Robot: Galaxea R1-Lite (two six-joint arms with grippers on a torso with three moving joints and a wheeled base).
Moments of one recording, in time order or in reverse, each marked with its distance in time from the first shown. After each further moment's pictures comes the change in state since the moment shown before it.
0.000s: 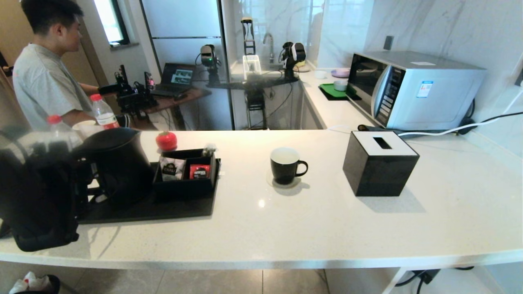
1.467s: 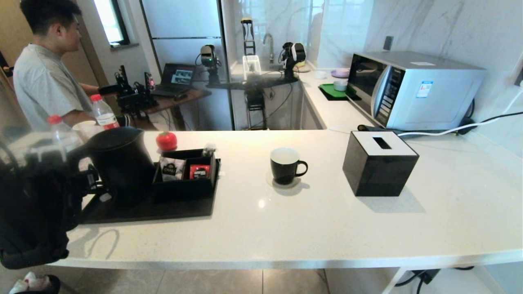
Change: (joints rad) left arm -0.010 -0.085 0.179 0.002 0.001 -0.037; right arm 0.000 0.000 0.000 0.000 0.000 0.000
